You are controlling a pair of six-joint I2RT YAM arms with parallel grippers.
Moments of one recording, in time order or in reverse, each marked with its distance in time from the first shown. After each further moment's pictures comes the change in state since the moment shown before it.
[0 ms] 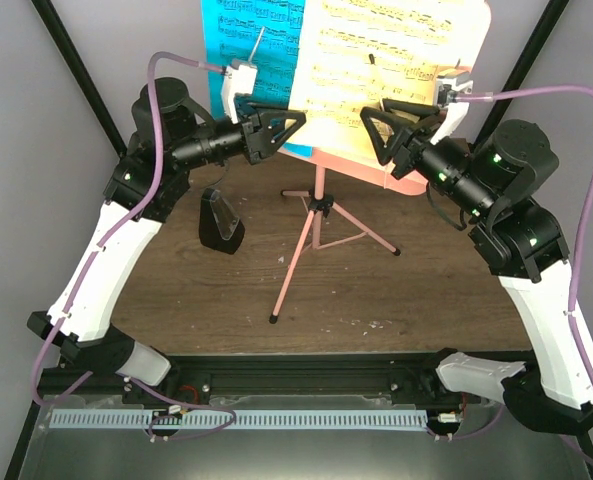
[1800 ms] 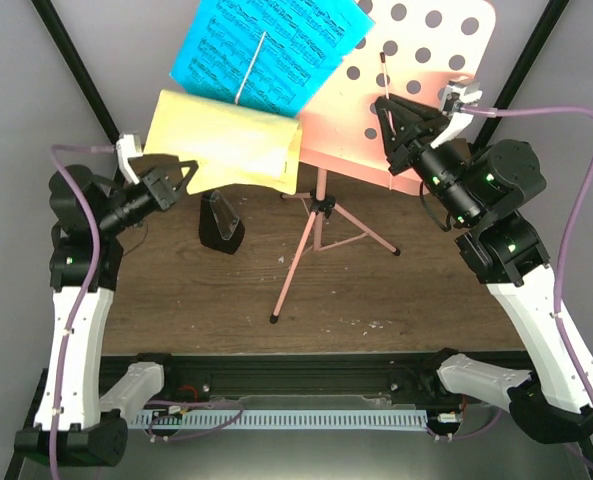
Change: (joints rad) left arm 0.557 -0.513 -0.728 0.173 0.222 -0.282; right arm 0.001 -0.069 -0.212 0.284 0.132 -0.012
